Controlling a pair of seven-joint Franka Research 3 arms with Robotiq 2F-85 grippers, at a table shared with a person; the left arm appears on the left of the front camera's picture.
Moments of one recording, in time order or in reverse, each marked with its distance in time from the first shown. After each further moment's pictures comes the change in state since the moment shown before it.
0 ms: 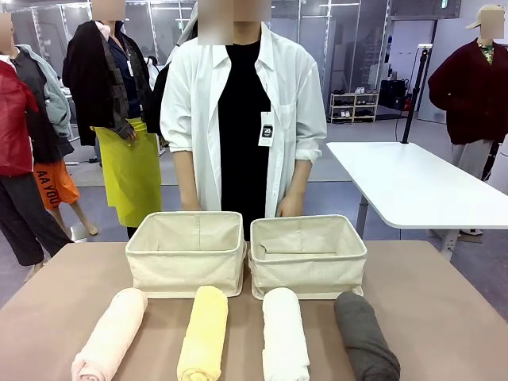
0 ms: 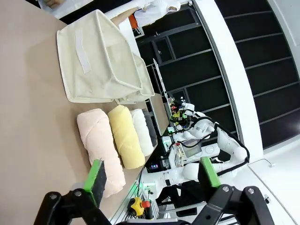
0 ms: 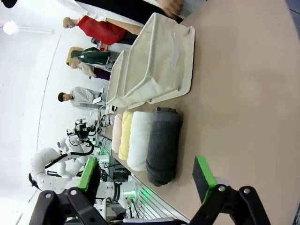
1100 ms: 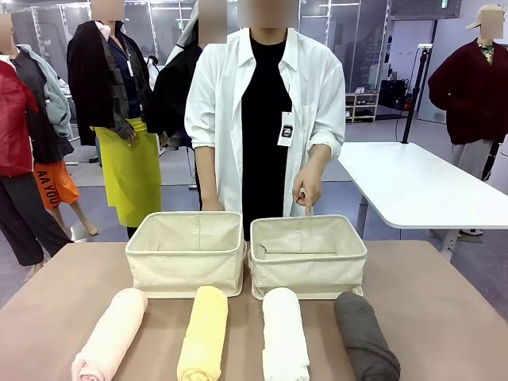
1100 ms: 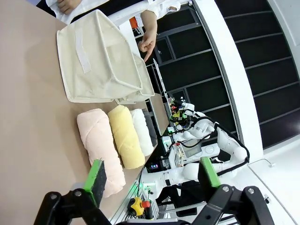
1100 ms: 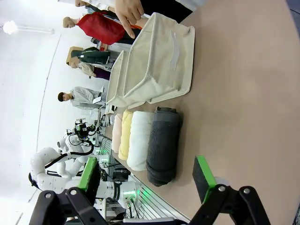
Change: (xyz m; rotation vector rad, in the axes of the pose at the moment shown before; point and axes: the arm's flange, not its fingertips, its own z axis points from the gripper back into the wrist) left arm 0.000 0.000 0.000 0.000 0.000 0.000; right arm 0.000 0.000 0.000 0.000 0.001 0.001
